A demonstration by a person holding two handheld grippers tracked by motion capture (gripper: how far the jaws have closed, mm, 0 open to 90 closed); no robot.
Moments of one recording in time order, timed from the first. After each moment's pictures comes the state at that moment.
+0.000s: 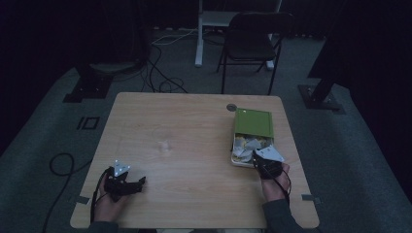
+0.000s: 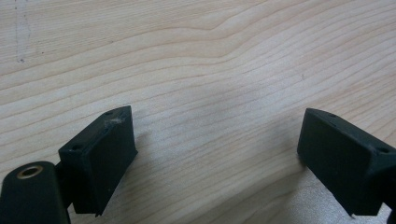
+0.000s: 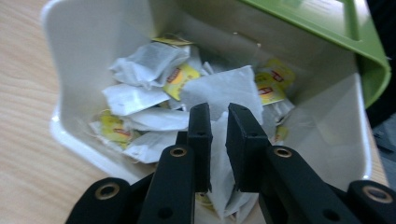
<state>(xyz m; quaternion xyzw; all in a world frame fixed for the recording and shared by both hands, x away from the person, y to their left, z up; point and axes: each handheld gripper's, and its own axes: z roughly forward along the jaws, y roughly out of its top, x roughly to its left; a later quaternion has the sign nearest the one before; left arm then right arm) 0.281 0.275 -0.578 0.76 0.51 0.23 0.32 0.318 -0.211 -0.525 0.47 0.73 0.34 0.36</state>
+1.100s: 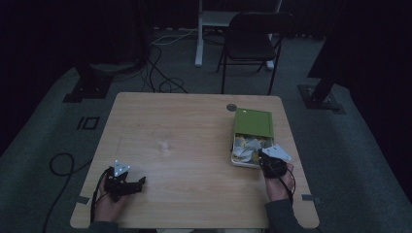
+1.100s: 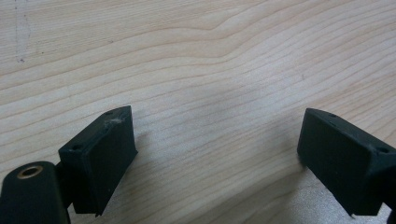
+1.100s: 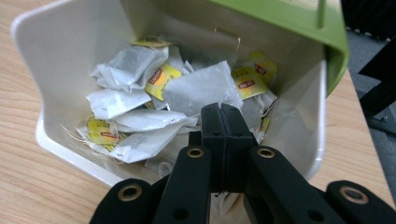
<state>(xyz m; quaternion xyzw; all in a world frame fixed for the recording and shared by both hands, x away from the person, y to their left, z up) 0.281 0.275 -0.578 0.76 0.51 0.23 0.32 0.317 -0.224 -0.520 0.49 0.72 0.35 0.35</state>
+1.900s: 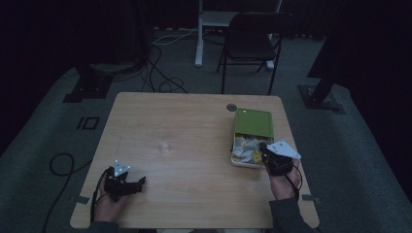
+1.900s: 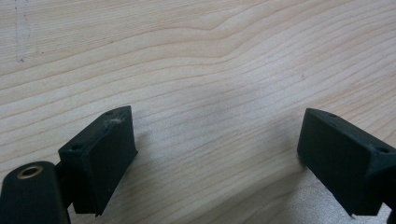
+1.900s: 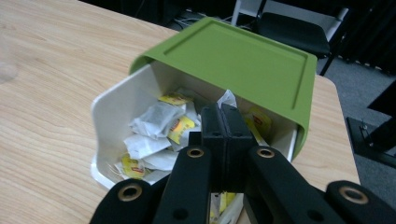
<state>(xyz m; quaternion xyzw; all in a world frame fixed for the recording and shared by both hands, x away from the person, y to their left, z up) 0.281 0.275 -0.578 0.76 0.51 0.23 0.32 0.303 -0.225 -0.476 0.45 0.71 0.40 0.36</state>
